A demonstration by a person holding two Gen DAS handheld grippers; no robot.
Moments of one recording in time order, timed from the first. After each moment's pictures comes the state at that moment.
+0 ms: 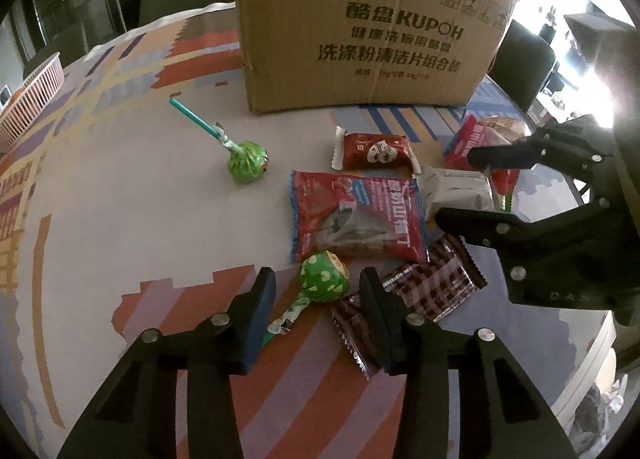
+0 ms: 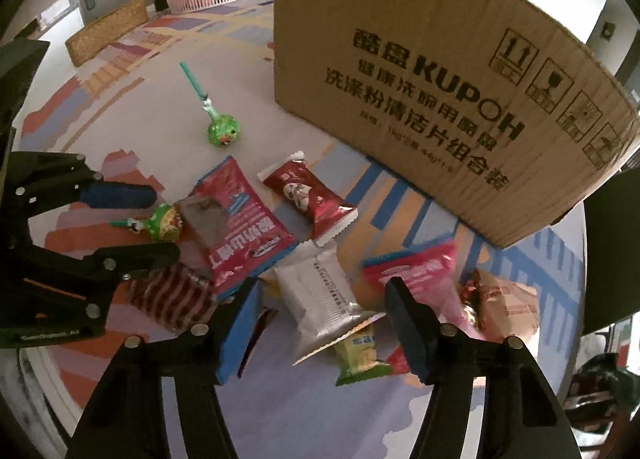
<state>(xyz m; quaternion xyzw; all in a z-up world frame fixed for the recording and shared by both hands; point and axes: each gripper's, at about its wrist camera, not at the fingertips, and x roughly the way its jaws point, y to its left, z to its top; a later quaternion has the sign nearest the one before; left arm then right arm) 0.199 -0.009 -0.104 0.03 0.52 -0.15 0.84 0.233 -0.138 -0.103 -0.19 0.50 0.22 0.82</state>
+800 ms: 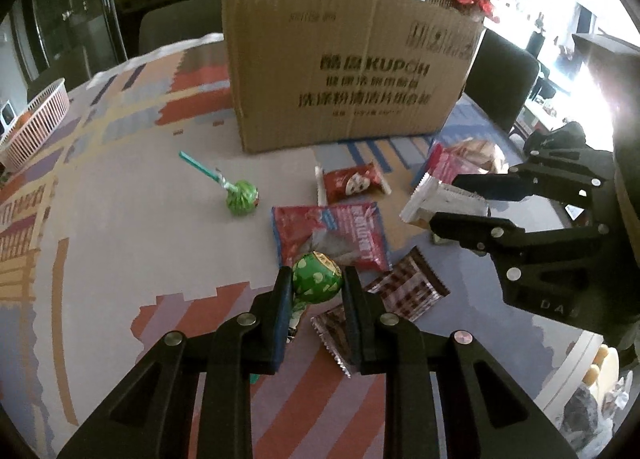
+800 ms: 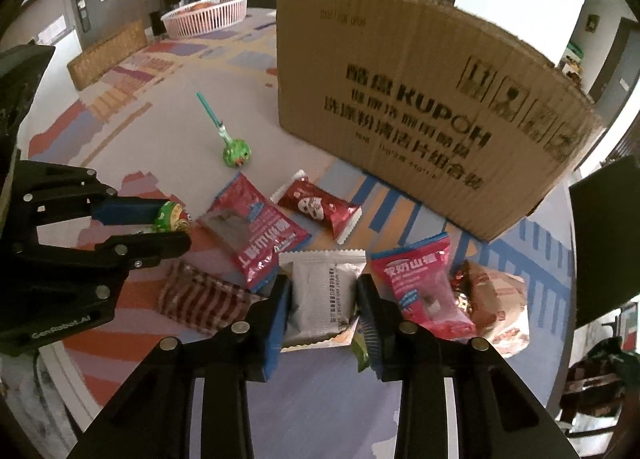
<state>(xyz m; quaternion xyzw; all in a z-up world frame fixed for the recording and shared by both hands) 0.180 -0.016 -0.066 0.04 0.48 -0.15 0.86 0.209 -0.143 -0.076 -0.16 0.47 0.21 0.84</state>
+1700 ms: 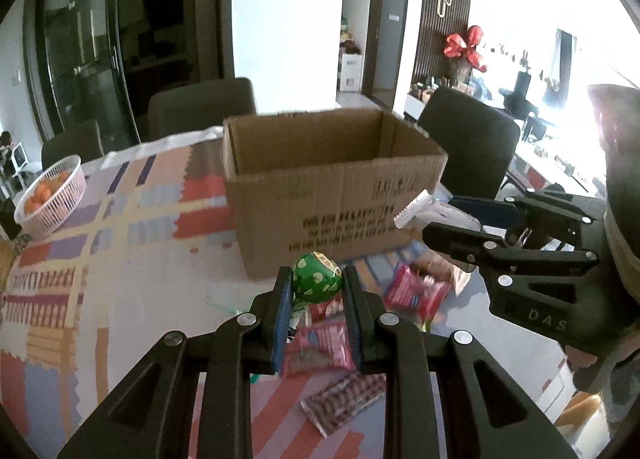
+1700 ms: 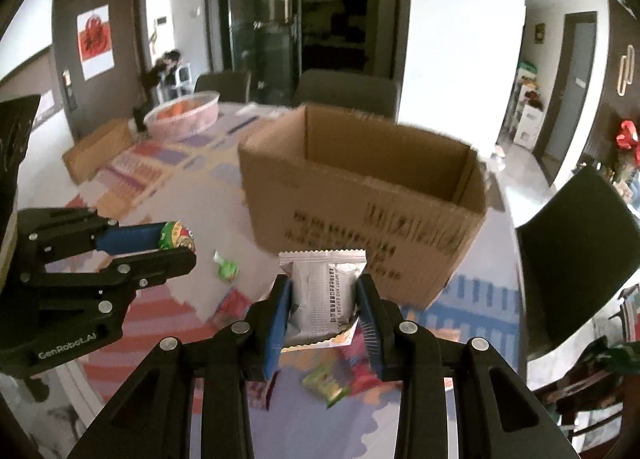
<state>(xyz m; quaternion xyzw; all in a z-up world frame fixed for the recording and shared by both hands) 0.195 -0.032 0.038 0.04 0.36 -0.16 0.92 0.205 -0.175 0.020 -0.08 0.35 0.17 0.92</state>
